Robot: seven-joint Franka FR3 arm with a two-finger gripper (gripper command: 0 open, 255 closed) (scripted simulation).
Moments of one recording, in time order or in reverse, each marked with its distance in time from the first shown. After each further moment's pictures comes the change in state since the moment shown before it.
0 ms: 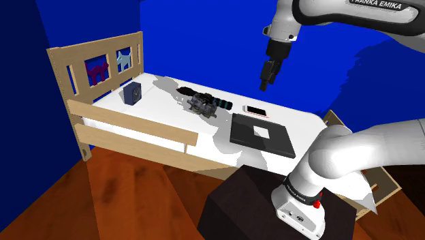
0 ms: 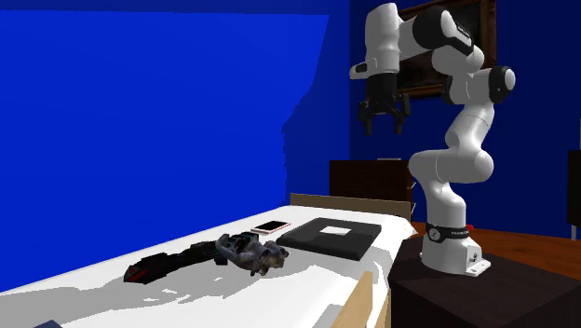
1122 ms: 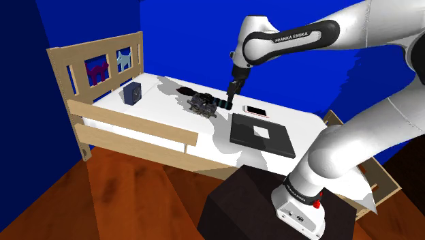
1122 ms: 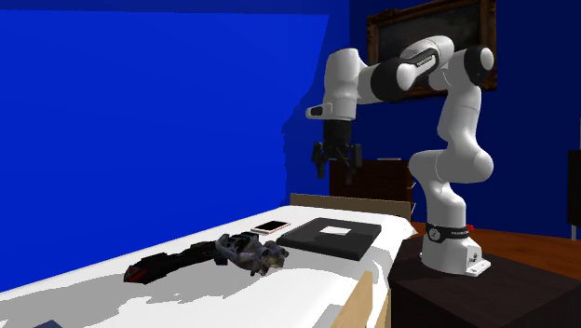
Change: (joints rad) arm -0.013 0.401 -0.052 -0.060 -0.081 0.559 -0.094
